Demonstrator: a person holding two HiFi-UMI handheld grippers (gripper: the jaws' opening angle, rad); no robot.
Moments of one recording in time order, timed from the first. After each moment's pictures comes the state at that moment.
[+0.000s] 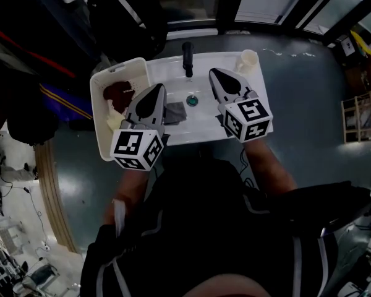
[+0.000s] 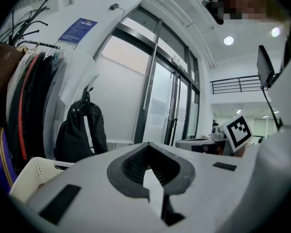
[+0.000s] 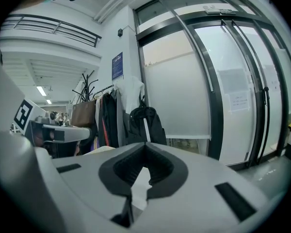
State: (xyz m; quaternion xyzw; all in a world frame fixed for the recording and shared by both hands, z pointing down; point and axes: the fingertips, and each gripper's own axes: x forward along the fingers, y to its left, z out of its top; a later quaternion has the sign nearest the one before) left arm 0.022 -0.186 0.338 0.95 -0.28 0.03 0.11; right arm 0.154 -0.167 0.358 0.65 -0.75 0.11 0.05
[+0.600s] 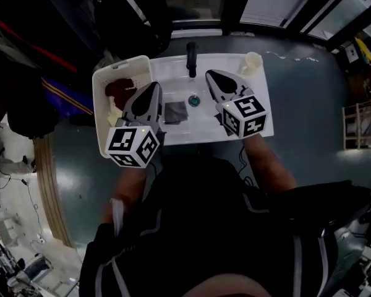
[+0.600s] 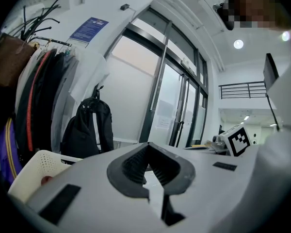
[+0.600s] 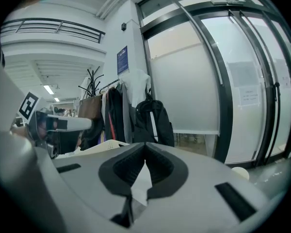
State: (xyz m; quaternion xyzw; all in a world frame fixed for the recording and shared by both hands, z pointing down) left arm 0.005 -0.204 0.342 0.94 -0.32 0.02 0.14; right arm 0.141 -0.185 0.379 0.61 -0.78 0.13 0.08
